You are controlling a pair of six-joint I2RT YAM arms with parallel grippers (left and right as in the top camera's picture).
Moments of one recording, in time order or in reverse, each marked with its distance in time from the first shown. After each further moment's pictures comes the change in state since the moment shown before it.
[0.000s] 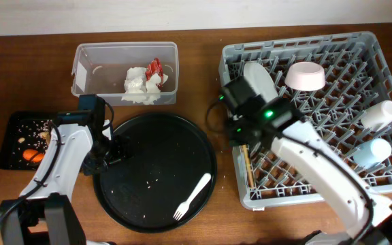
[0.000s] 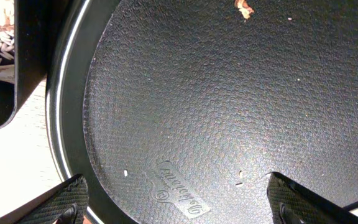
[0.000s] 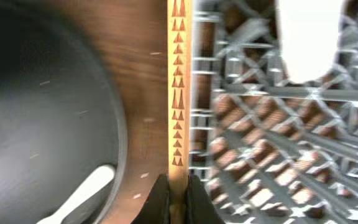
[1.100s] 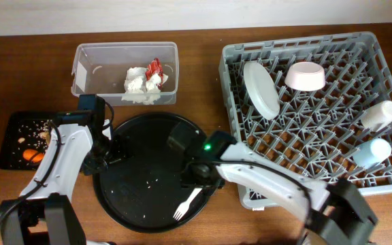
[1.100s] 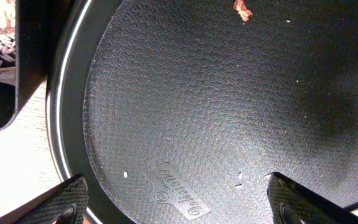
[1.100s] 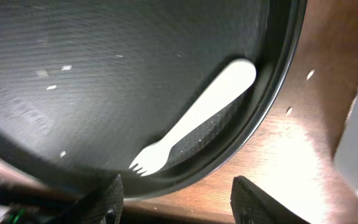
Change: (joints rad) left arm 0.000 0.000 0.000 0.004 0.000 0.000; right arm 0.343 0.179 -0.111 0.099 -0.293 0.521
